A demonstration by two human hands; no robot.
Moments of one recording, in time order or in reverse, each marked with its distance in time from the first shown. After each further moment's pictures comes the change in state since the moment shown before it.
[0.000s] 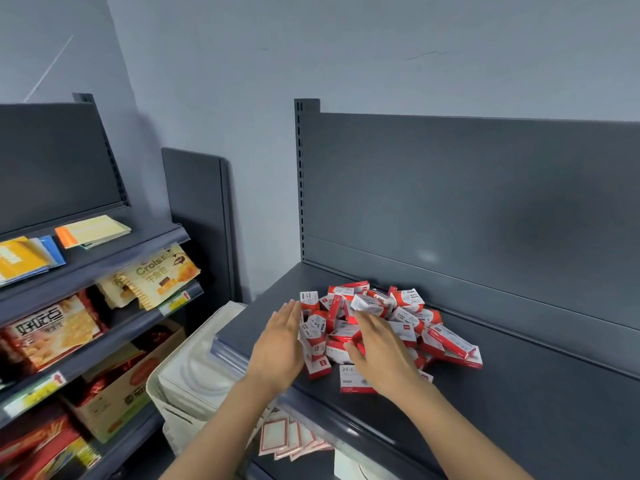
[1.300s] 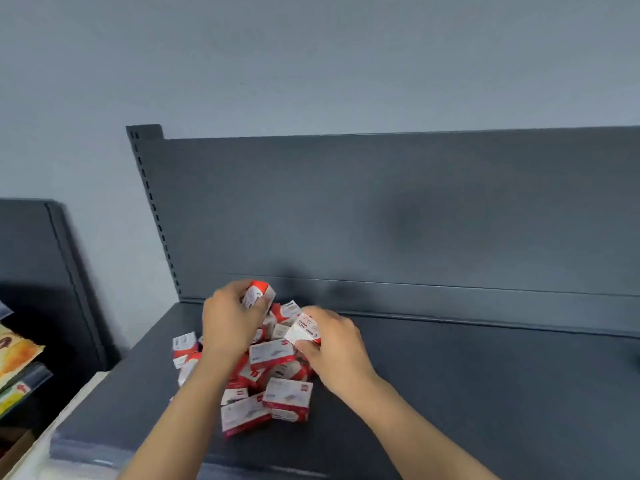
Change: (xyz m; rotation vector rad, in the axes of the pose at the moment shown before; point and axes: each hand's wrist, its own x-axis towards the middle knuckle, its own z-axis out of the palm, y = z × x) left_hand 0.048 0.153 -0.021 -0.444 0.261 0.121; right_hand -0.055 0.048 -0.079 0.195 0.303 0.272
